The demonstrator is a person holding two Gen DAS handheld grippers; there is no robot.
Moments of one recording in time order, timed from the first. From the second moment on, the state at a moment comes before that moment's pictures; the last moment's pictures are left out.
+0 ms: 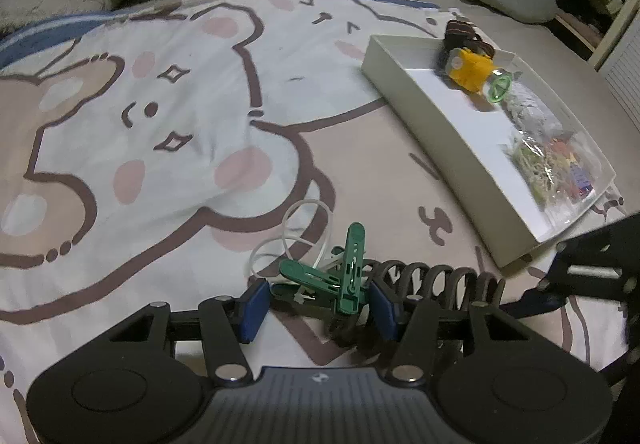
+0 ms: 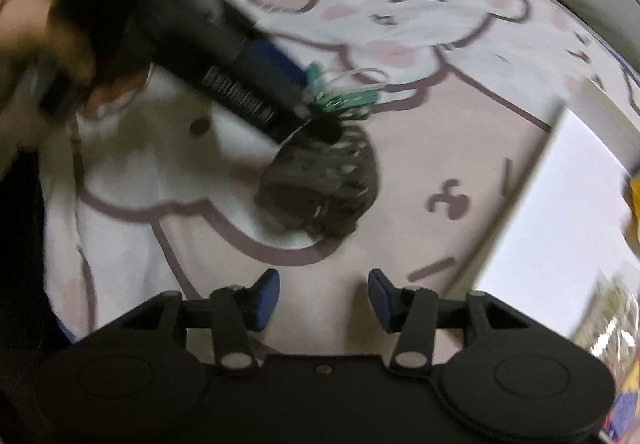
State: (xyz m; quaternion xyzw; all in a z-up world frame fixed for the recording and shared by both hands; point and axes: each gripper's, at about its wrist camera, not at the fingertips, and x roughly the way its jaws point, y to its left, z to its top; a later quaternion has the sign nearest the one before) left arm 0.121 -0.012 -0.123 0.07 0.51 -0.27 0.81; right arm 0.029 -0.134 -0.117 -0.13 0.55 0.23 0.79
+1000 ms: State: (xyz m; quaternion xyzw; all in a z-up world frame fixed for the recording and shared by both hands) left arm 0.162 0.055 -0.090 -0.01 0.48 -0.22 0.85; right arm 0.085 -0.094 -0.099 -0.09 0.41 0.21 0.88
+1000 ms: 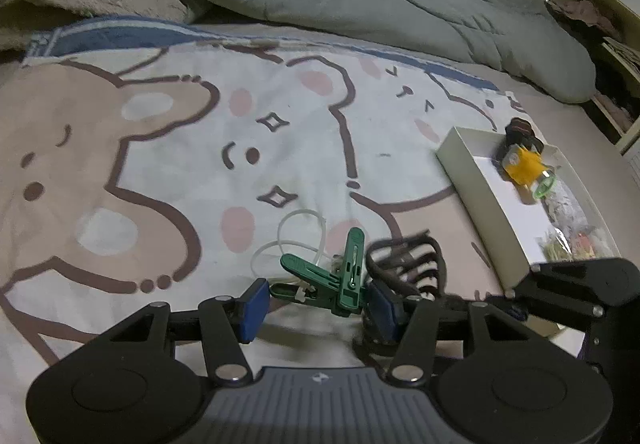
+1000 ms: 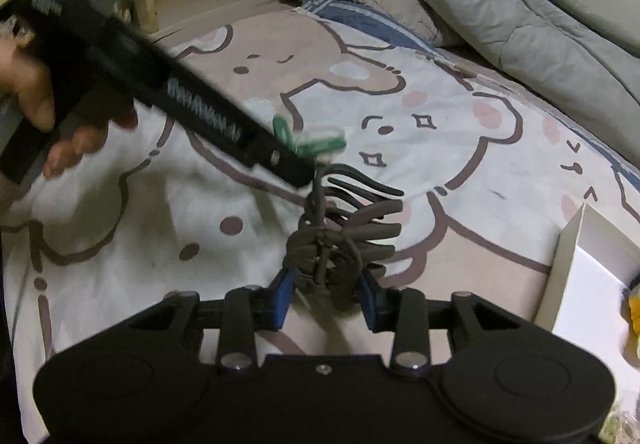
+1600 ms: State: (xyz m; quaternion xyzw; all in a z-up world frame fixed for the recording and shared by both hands) left arm 0.168 0.059 -0.101 0.00 0.50 -0.21 0.84; right arm 0.118 -0.106 -0.103 -0.01 0.42 0.13 0.90
